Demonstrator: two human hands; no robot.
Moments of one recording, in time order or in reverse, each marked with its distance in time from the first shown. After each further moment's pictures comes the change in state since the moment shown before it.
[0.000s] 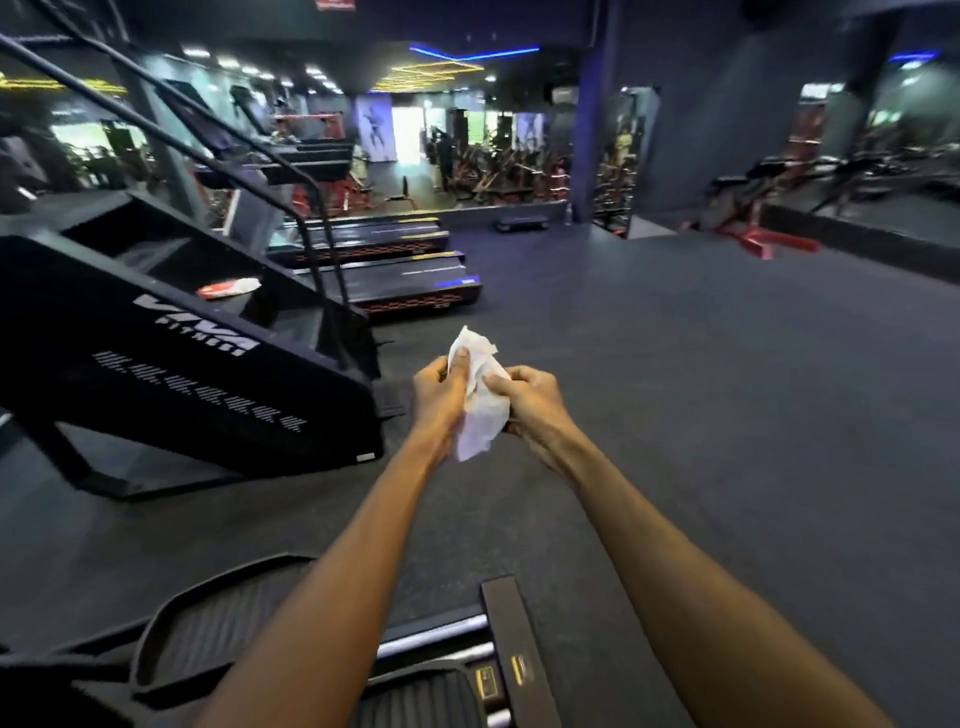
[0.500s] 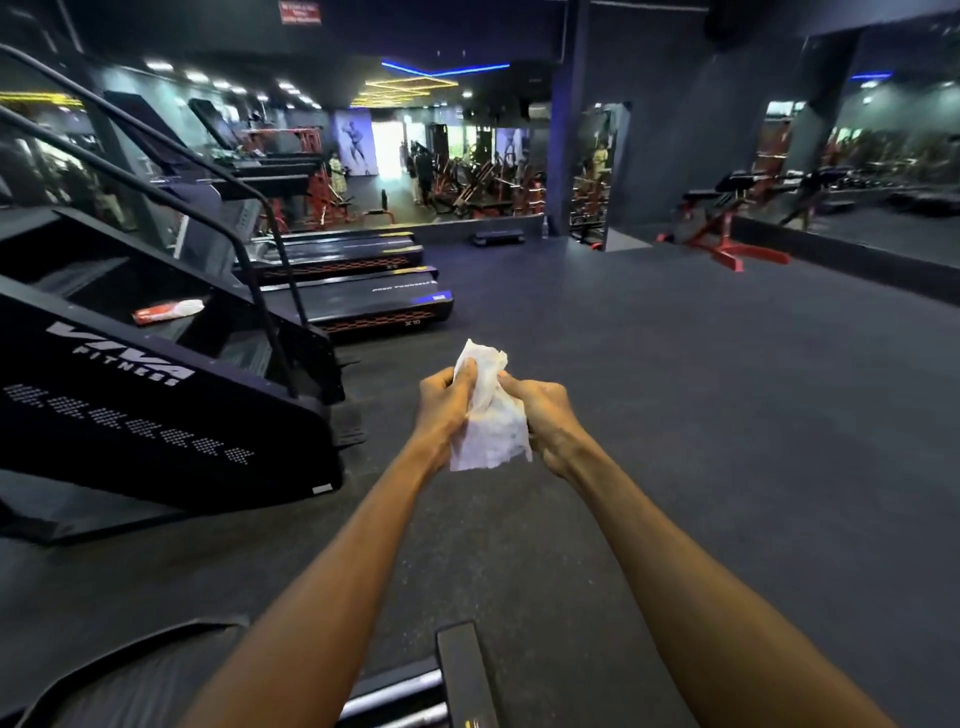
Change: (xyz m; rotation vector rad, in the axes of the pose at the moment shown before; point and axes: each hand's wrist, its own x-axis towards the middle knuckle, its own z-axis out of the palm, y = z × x) left_hand 0.069 -0.036 0.142 0.059 -0.133 -0.002; right_hand 0.110 -0.007 -0.133 0.028 0.069 0.077
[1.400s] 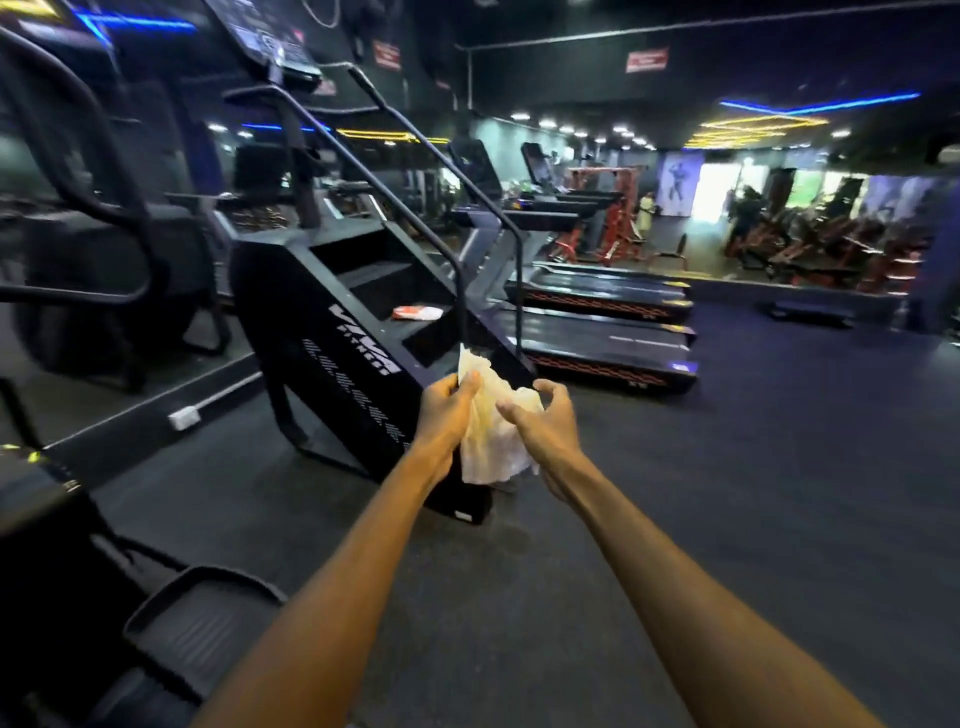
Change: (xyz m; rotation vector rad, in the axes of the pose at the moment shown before) left_hand 0.196 0.025 0.010 0.072 0.650 0.047; right_hand 0.262 -0.061 0.071 -0.253 -0.536 -0.206
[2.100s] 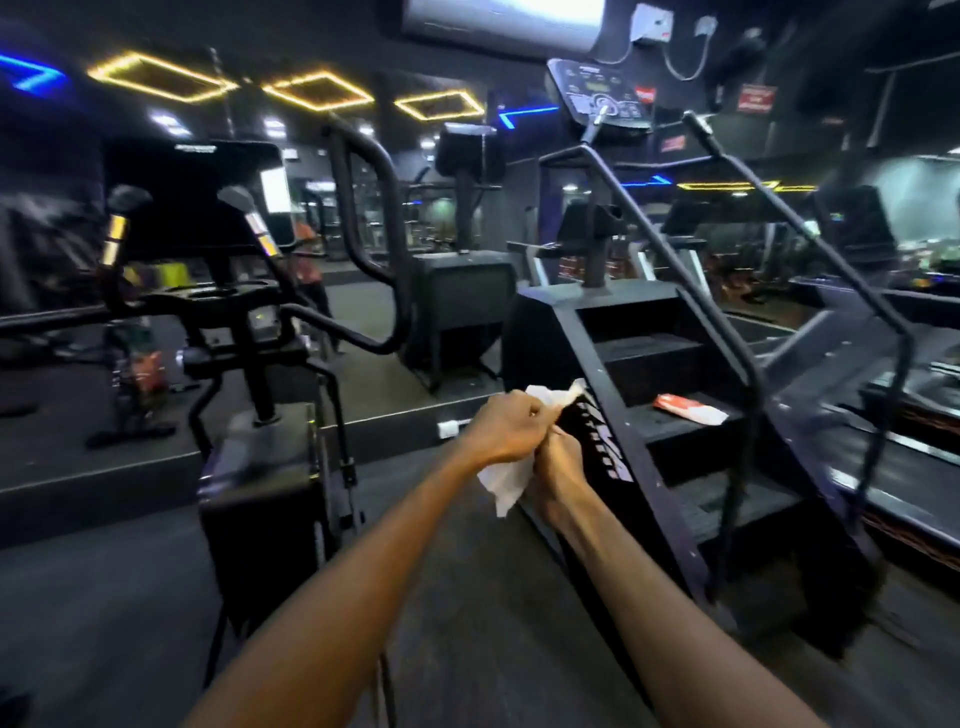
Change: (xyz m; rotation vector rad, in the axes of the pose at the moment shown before) left_hand 0.310 0.047 -0.119 1.068 0.360 -0.007; right_hand 0.298 -0.044 0.302 0.406 -0.786 0.207
